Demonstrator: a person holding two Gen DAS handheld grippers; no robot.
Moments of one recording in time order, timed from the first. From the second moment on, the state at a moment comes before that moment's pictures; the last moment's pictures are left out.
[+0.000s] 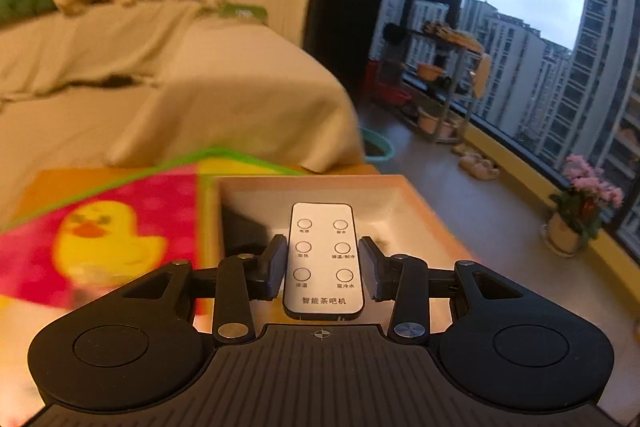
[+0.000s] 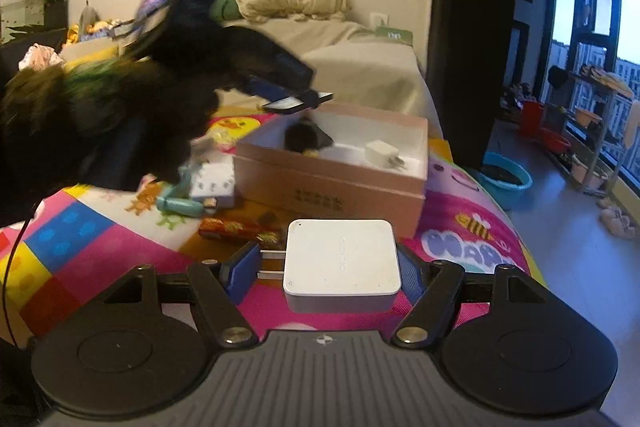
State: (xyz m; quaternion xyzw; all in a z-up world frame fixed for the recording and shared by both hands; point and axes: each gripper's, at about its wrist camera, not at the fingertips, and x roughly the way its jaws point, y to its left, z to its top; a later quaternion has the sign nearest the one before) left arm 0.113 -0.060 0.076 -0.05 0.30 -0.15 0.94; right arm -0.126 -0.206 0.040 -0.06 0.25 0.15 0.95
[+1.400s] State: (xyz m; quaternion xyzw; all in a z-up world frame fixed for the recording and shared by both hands) left arm -0.043 0.087 0.009 -0.10 0.32 -0.12 0.94; right arm -0.059 -0.200 0.031 -0.04 0.26 0.12 0.96
